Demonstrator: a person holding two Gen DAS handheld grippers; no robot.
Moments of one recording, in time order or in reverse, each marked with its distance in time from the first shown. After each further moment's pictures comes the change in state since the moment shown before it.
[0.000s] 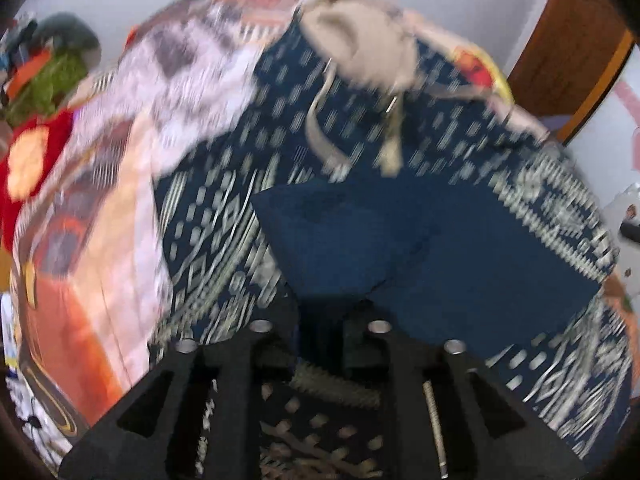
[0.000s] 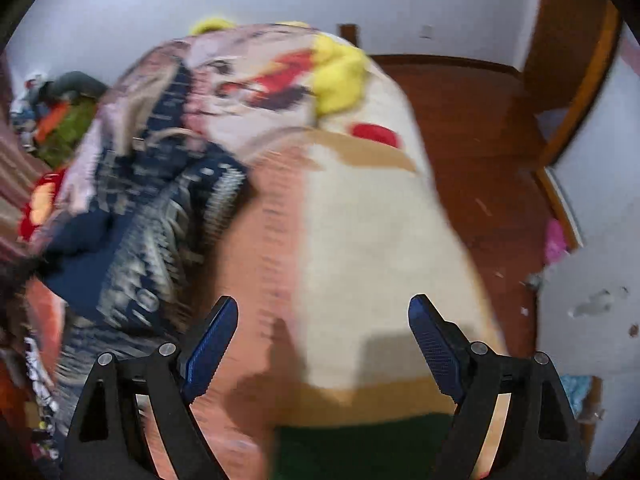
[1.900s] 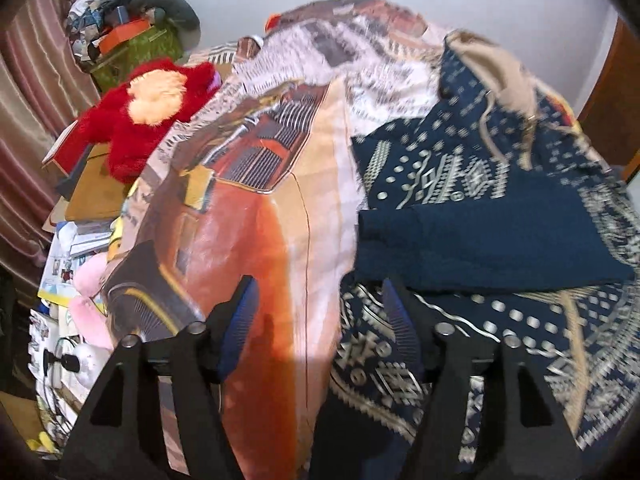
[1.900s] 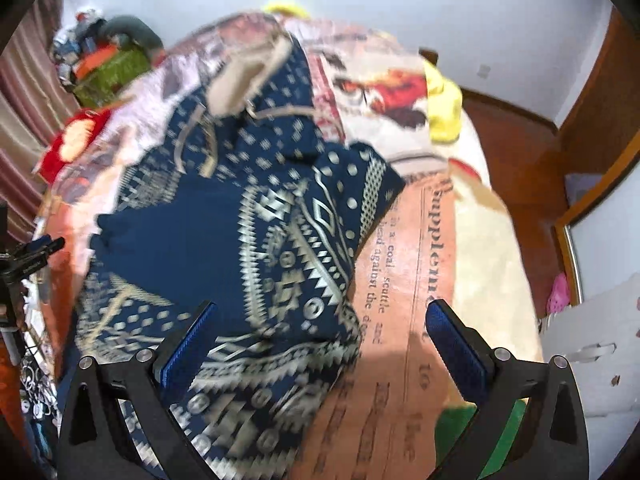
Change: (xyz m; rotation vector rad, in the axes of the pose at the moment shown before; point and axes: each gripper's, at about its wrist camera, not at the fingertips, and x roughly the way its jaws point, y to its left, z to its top) left arm -0.083 0.132 -0.096 -0.190 -0.142 0.181; right arm -0.026 0.121 -0.015 -0.216 -0.021 -0.012
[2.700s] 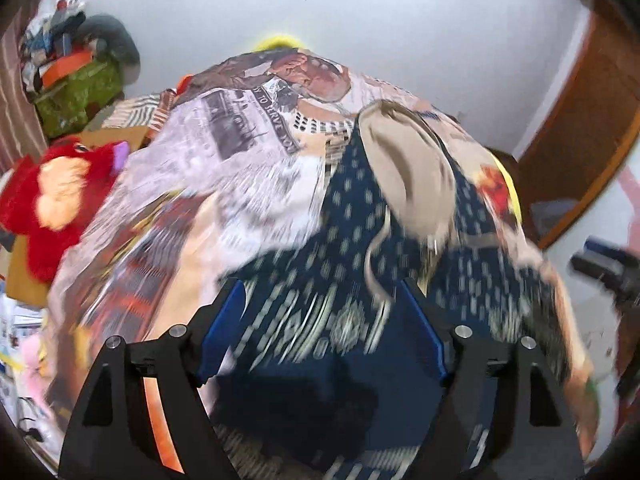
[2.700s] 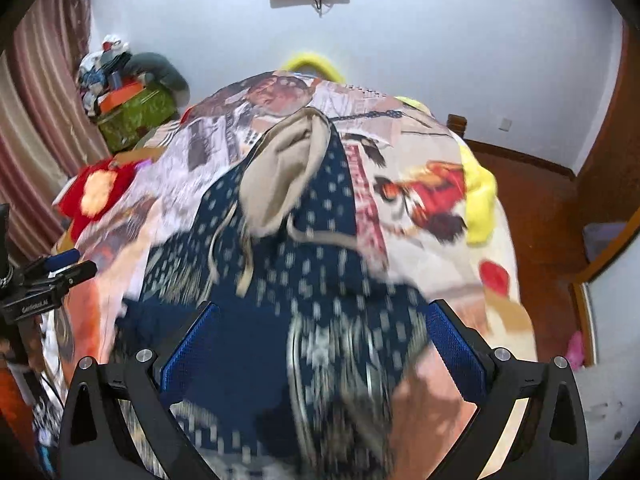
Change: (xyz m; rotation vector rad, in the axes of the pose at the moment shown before) left arm 0.030 -0.105 0.163 -0.017 -0.080 -0.212; right arm 0.018 0.032 0.118 -0.031 -0.151 0.063
